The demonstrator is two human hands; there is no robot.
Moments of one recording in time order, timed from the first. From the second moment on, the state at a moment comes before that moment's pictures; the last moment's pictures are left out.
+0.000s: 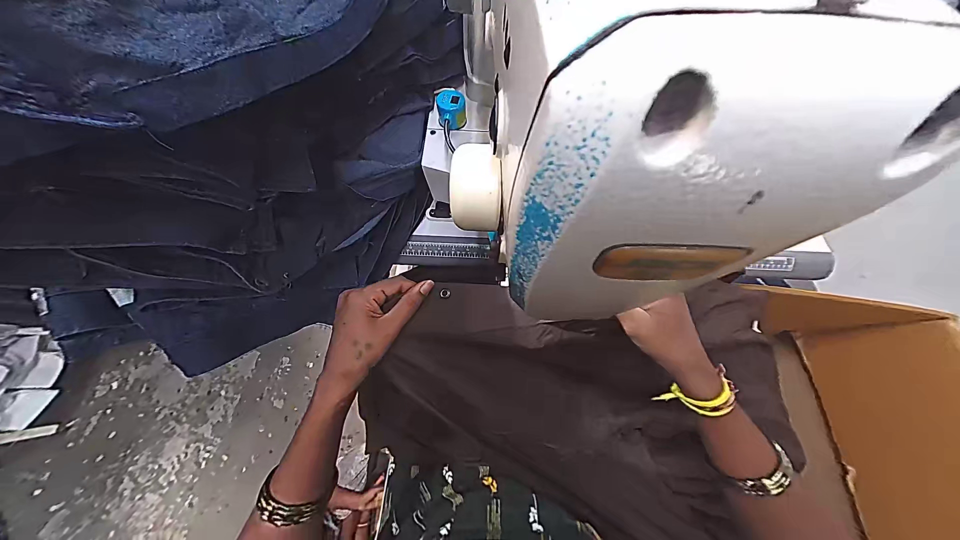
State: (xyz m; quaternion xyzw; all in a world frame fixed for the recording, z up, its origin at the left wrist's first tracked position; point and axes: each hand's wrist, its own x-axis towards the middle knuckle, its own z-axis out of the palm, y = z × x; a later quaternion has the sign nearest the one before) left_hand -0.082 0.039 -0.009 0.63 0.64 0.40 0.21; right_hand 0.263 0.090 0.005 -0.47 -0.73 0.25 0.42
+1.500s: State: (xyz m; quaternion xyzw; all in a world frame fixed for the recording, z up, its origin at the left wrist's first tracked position) left_hand 0.010 0.003 0.012 0.72 0.47 0.40 0.31; right_hand 0.214 0.086 0.022 -0.24 -0.88 -0.11 0.40
